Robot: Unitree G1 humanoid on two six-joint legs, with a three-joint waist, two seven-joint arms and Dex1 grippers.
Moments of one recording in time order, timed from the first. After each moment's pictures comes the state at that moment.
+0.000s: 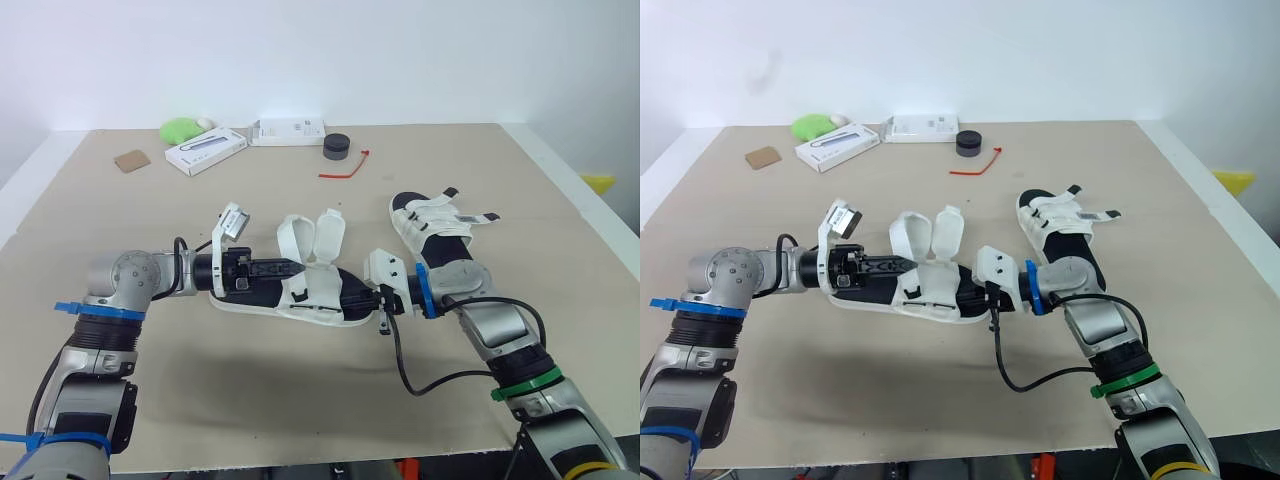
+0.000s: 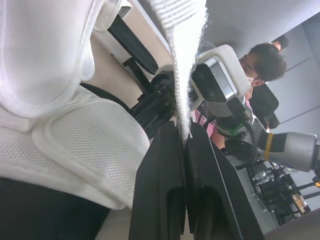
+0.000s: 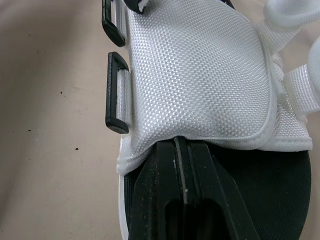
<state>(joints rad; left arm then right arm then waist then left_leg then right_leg) -0.70 0.53 0.01 0.19 -0.94 1.23 -1.00 -0.55 -0.56 0.28 0.06 0.16 0.26 1.22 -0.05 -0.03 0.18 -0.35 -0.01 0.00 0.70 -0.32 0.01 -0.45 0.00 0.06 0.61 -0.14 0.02</state>
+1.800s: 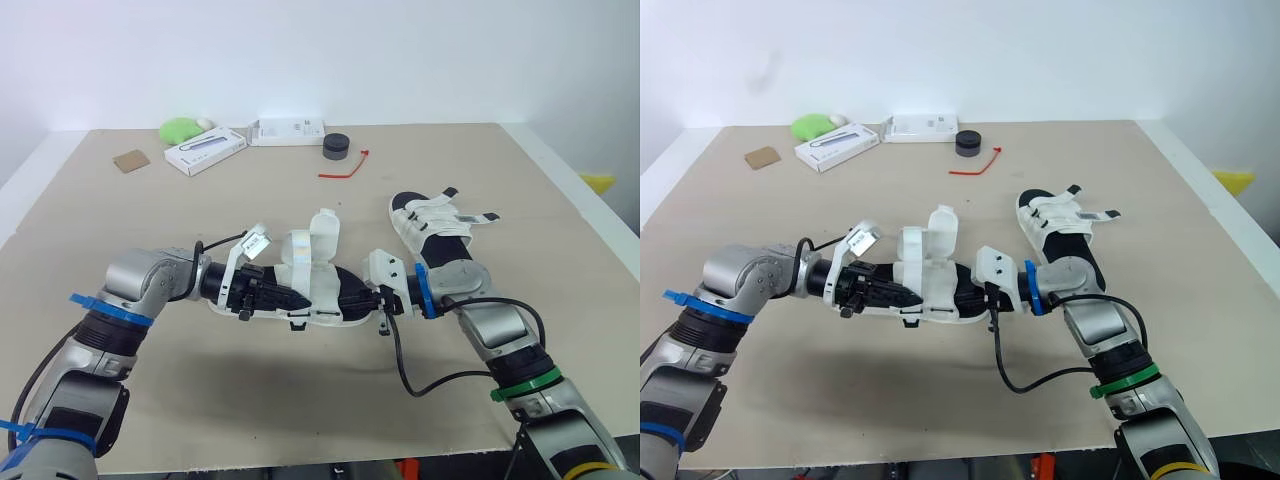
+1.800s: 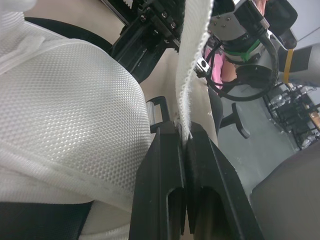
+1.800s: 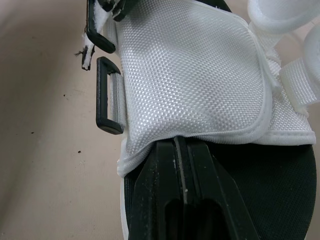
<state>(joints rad) -0.71 0.61 -0.23 0.08 -0.71 1.09 -1.25 -0.55 -0.56 0.28 0.06 0.16 0.25 1.21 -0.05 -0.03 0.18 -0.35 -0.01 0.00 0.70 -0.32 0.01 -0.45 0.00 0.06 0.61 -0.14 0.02</state>
